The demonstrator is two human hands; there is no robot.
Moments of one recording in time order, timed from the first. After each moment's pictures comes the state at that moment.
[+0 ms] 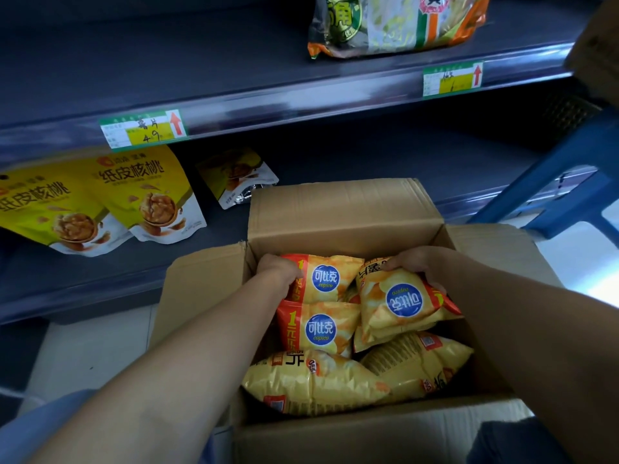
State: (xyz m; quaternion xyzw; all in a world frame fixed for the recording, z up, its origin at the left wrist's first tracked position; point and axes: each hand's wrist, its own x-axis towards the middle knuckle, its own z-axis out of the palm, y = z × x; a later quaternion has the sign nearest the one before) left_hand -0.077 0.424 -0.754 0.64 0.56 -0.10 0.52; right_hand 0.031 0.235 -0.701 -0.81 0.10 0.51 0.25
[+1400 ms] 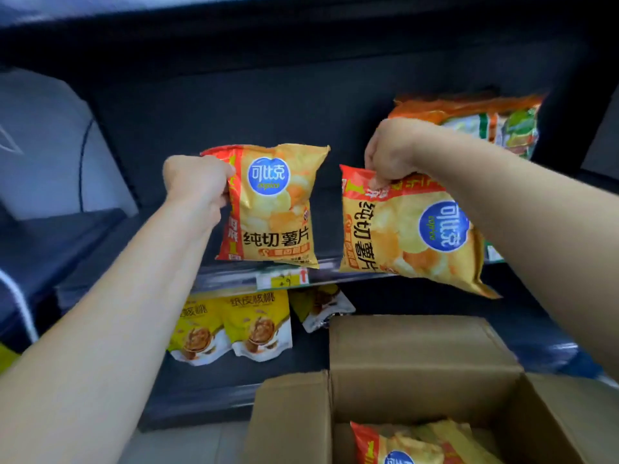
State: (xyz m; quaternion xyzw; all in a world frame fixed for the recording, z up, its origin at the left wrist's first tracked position) left_hand -0.140 0.592 -0.398 0.58 0.38 0.45 0.56; right_hand -0.008 0.409 -0.354 -0.92 -0.38 -0.04 0.04
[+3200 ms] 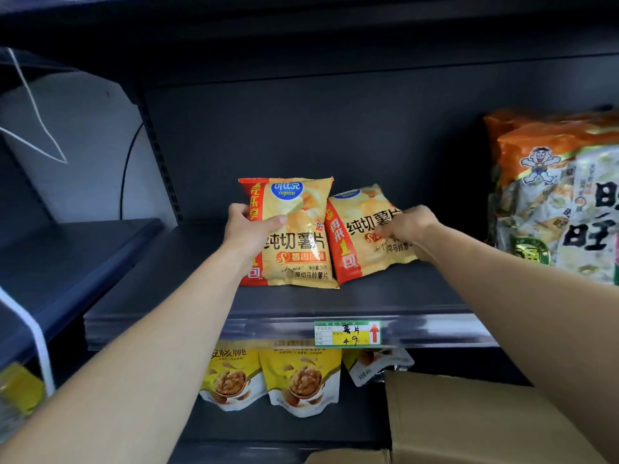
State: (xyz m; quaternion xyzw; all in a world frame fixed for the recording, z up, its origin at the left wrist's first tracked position) left_hand -0.114 0.721 -0.468 0.64 0.39 0.35 0.56; right_hand 0.060 0.563 -0.461 -0.80 -0.15 0.22 0.53
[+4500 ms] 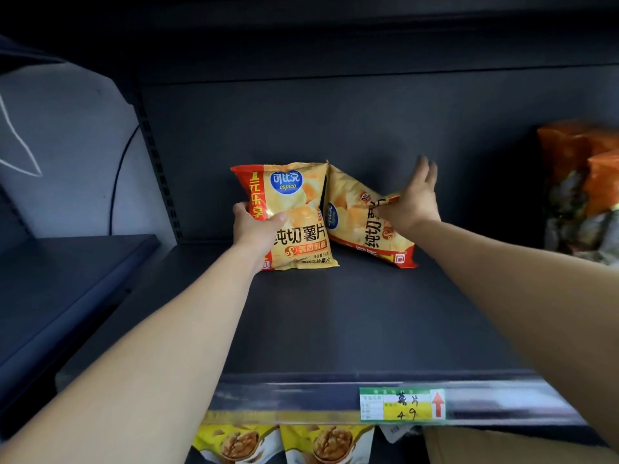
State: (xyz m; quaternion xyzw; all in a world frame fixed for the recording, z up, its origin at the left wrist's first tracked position) left_hand -0.068 0.815 -0.468 0.63 0.42 0.38 0.54; right_hand 0.093 0.665 -0.446 -0.84 -0.28 -0.05 0.46
